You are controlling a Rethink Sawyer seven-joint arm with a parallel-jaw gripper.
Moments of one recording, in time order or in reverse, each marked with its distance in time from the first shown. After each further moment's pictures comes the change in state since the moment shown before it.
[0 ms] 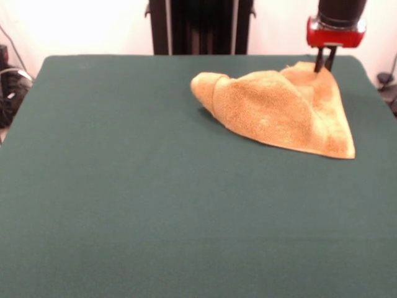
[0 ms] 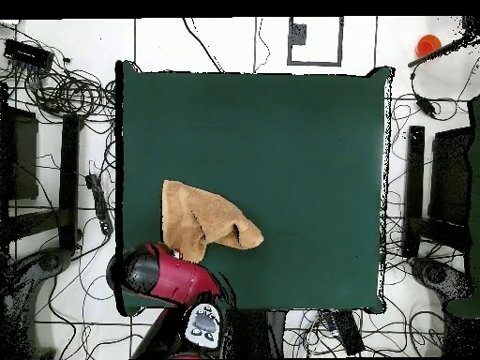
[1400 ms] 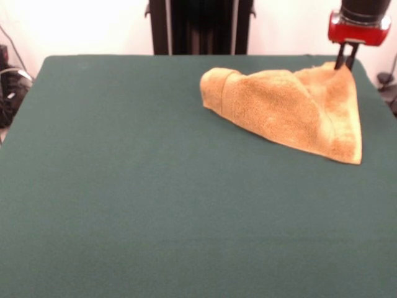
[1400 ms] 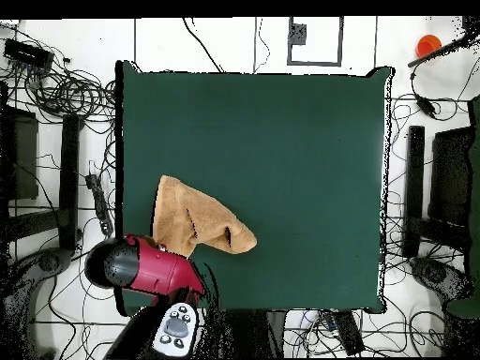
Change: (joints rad) arm 0.102 0.001 -0.066 -0.105 0.025 0.104 0.187
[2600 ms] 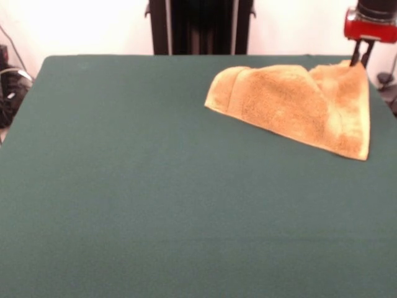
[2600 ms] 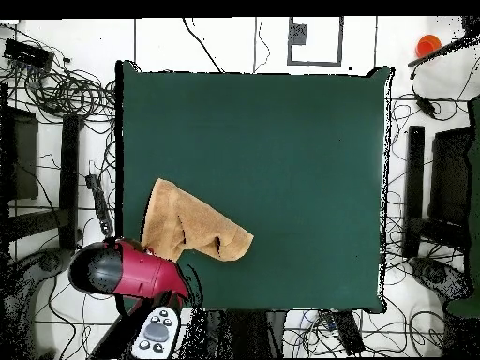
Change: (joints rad) arm 0.066 0.001 0.000 -0.006 0.032 0.002 0.081
